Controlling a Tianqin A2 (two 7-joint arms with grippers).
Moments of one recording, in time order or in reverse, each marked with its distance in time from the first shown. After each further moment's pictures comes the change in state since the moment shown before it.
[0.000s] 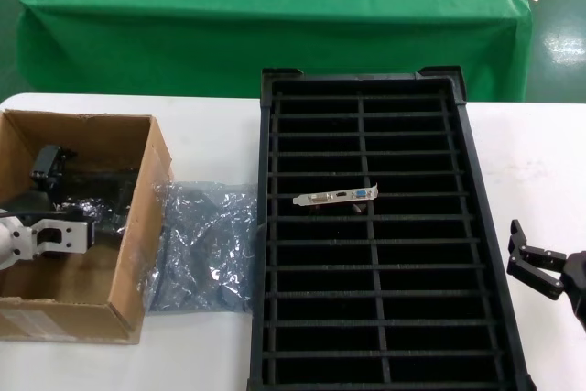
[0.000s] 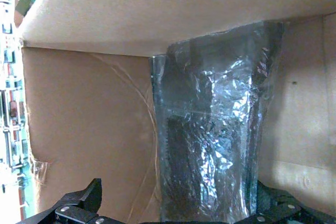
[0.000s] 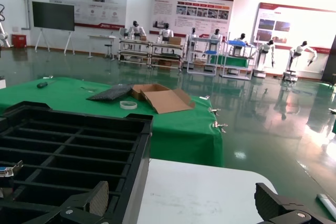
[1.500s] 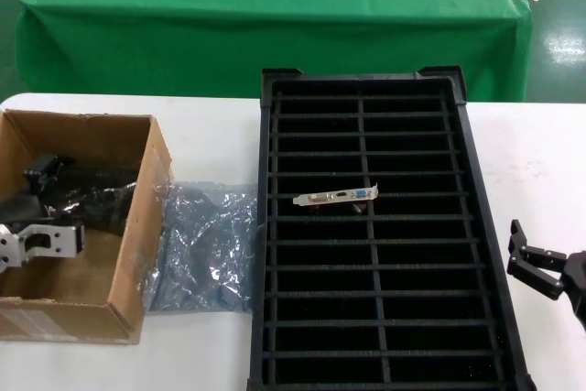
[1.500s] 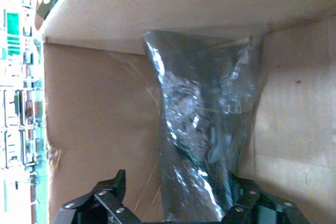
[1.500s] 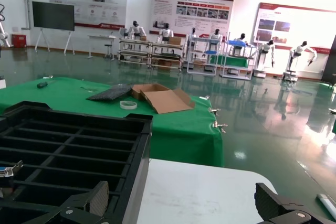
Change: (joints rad) left arm 0.043 -0.026 -0.098 -0.022 -0.070 0.067 0.106; right arm 0.000 0.000 0.000 0.000 0.000 0.000 0.000
